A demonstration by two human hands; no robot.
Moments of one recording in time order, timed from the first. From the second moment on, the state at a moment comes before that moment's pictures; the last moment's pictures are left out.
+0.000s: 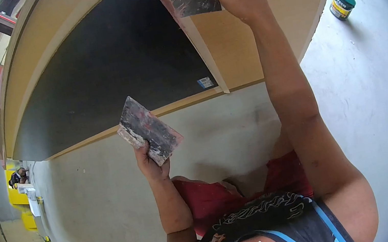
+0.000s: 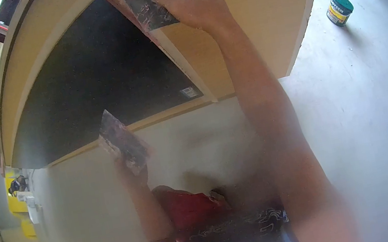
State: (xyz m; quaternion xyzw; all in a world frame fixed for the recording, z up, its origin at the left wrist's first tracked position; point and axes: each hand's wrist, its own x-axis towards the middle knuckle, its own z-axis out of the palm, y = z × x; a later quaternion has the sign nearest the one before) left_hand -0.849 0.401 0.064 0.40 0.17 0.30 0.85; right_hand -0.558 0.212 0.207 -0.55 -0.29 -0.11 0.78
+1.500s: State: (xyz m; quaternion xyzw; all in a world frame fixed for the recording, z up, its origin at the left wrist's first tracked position) left_hand -0.840 0.393 0.062 0.36 0.15 0.25 0.89; right_hand -0.654 0.173 0.198 -0.55 -0.22 -0.16 0.79
